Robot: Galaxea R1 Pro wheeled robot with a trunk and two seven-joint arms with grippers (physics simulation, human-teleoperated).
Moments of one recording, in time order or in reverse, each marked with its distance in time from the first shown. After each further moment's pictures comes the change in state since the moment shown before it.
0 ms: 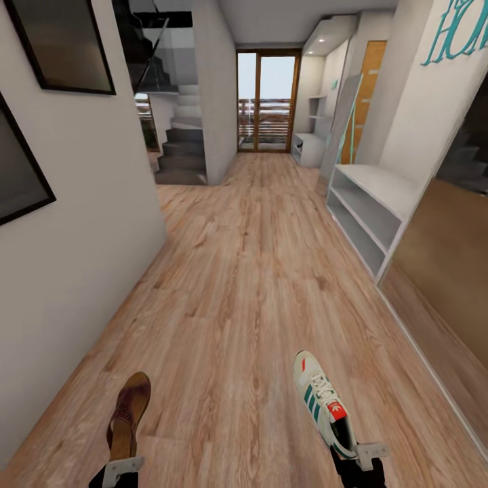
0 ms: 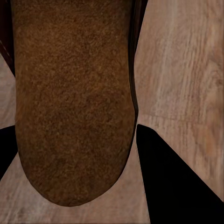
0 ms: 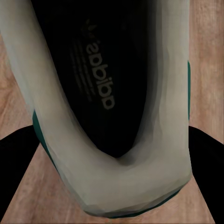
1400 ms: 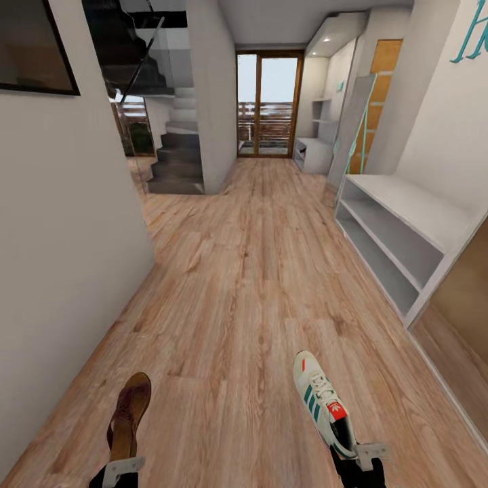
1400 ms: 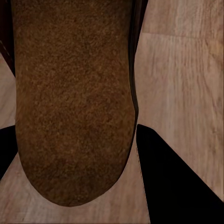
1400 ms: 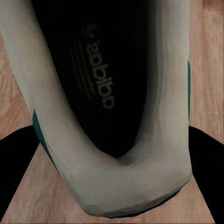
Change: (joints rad) left arm 0.000 0.002 -0.002 0.001 -0.002 0.000 -0.005; right arm 0.000 0.000 0.001 0.000 0.000 0.000 -0.001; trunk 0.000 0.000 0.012
